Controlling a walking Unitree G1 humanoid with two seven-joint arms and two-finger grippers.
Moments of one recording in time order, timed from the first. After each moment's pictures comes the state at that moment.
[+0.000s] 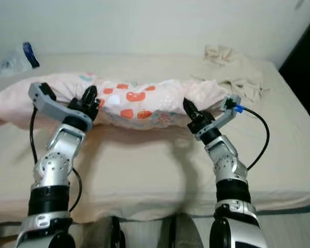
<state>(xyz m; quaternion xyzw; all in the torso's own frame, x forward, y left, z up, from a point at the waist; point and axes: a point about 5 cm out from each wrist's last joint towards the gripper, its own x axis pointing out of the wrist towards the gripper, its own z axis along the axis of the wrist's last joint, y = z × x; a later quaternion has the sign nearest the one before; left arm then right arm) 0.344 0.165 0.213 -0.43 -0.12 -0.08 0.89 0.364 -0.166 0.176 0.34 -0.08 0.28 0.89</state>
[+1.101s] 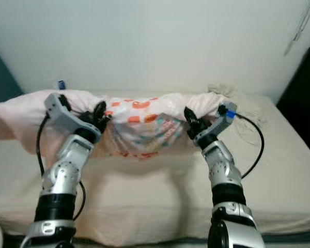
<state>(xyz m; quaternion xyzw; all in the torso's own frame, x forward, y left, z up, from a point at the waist) 0.345 0.140 0.185 -0.35 -0.07 -0.08 0.93 0.366 -0.169 0.148 0.28 -0.04 0.18 0.94</state>
